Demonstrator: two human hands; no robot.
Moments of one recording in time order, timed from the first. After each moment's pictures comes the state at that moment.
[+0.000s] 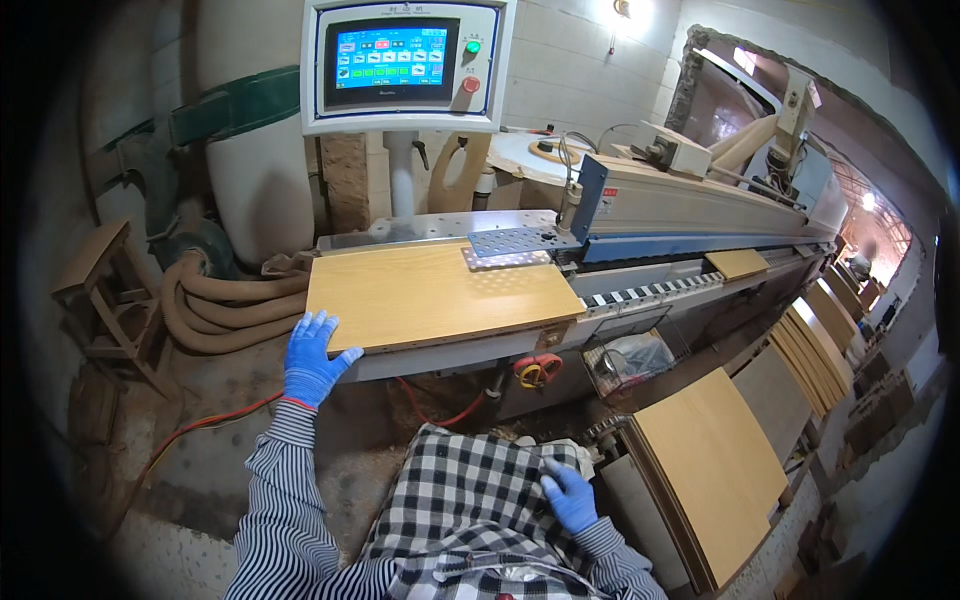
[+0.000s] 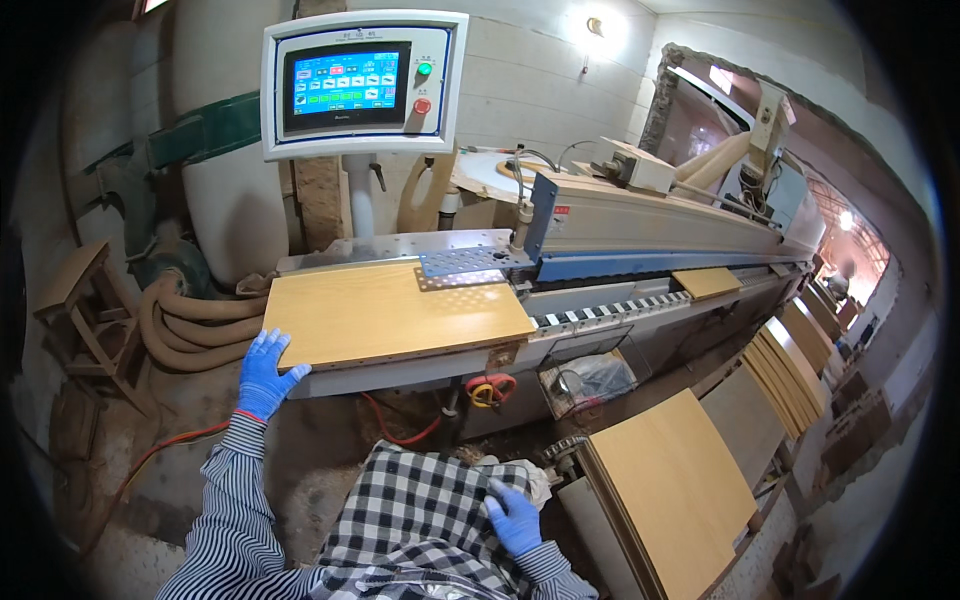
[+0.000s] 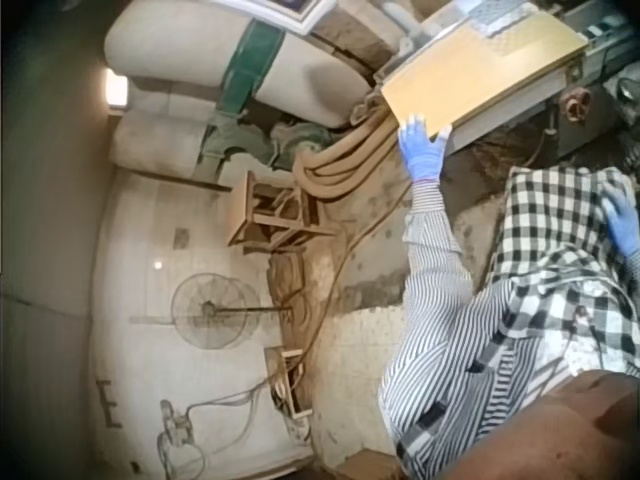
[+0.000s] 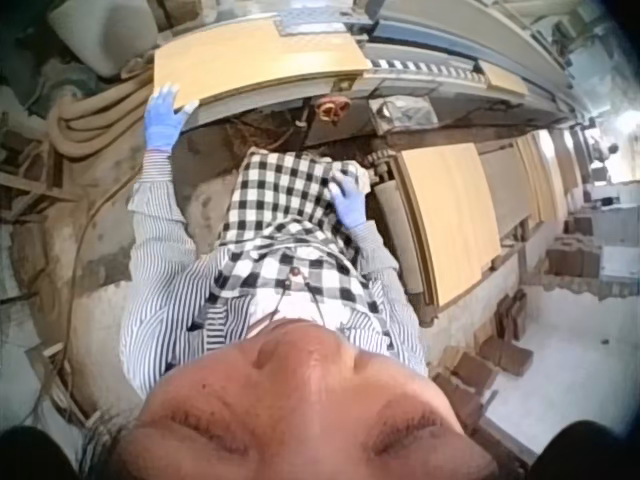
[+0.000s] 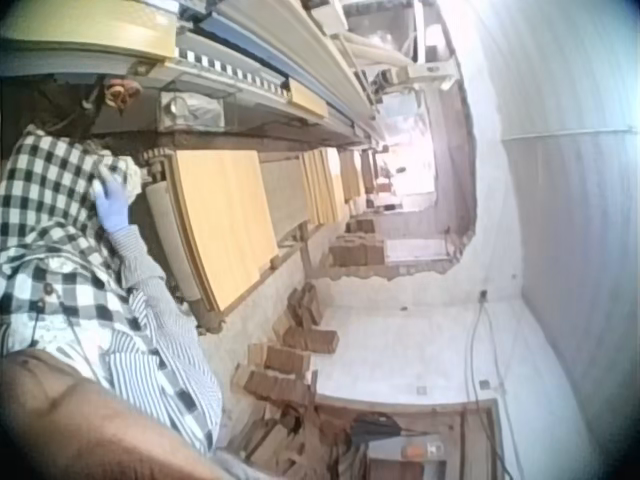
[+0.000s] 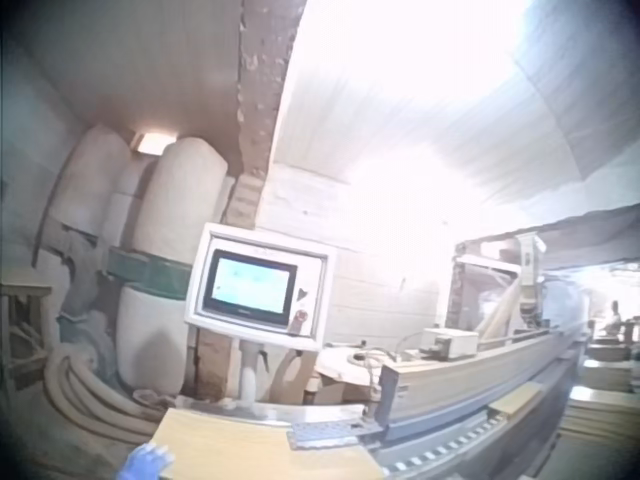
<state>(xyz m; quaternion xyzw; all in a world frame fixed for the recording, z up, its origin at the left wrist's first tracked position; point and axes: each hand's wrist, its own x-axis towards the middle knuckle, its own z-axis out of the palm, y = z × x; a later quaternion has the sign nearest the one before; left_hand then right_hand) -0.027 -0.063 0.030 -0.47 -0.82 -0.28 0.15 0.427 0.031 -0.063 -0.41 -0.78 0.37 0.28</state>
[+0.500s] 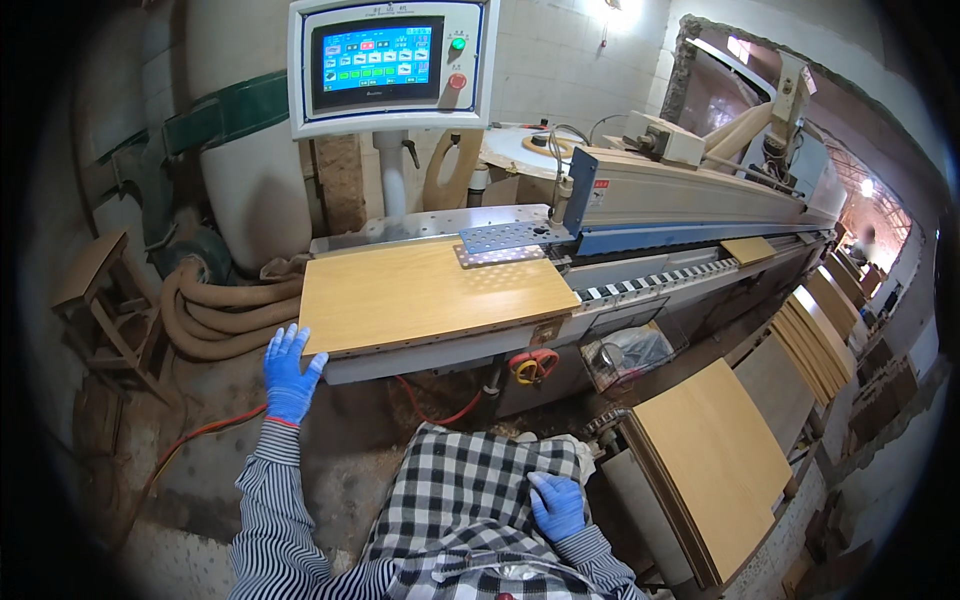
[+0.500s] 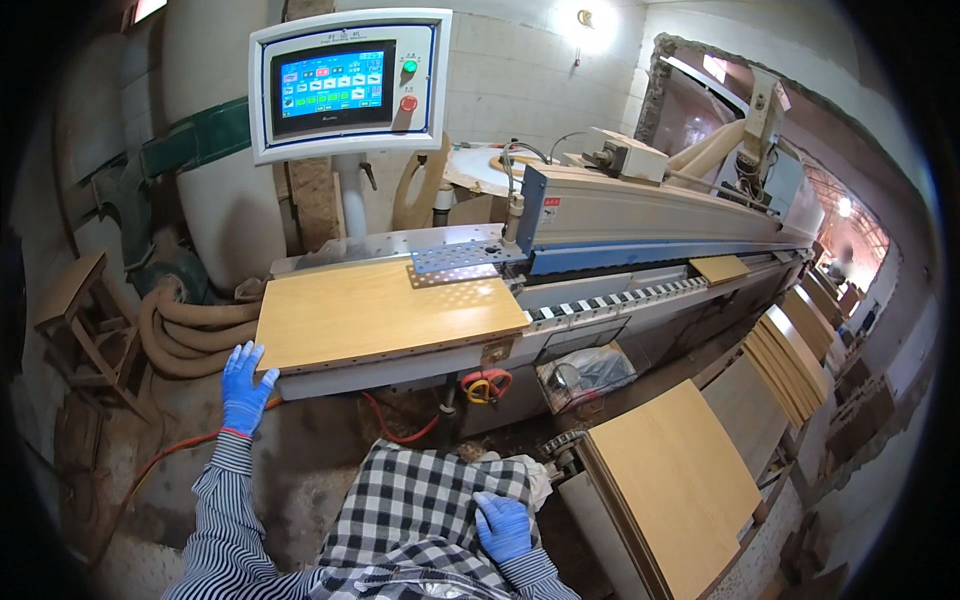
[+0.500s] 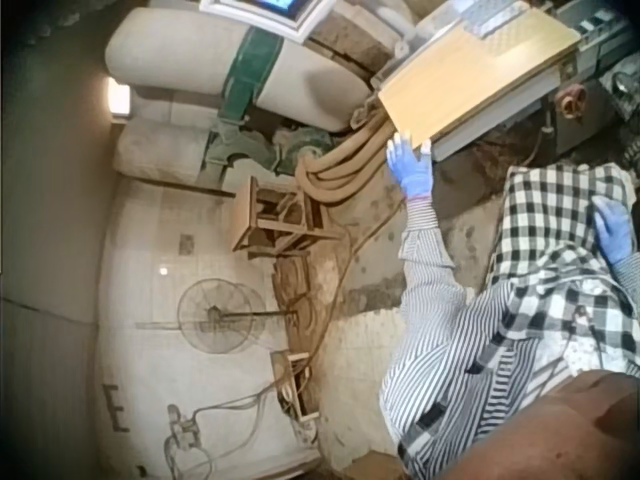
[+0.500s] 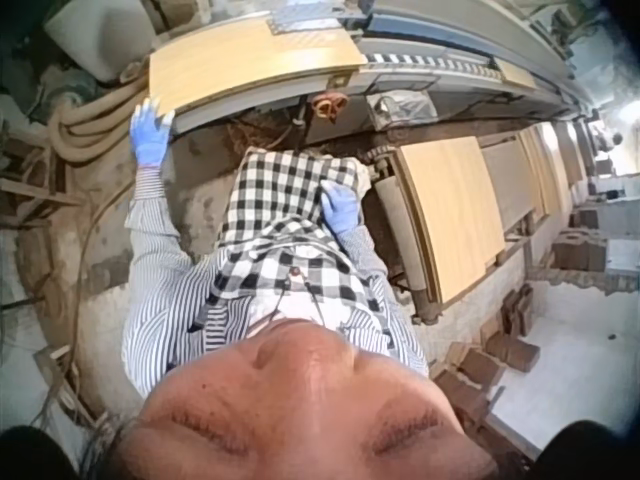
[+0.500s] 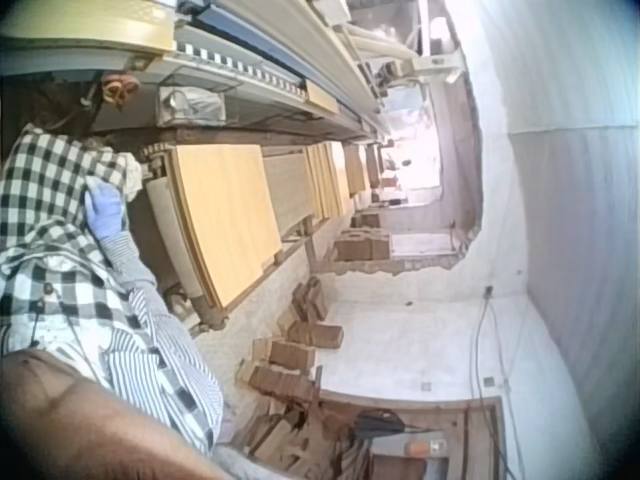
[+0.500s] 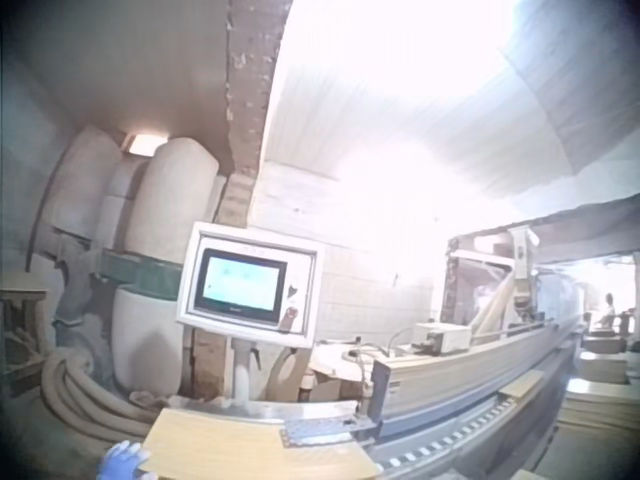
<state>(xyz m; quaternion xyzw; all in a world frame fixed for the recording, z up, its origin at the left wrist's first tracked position) -0.040 -0.091 0.014 -0.44 -0.83 -0.29 0.19 0.424 0.014 -0.073 -0.30 -0.89 0.17 0.31</state>
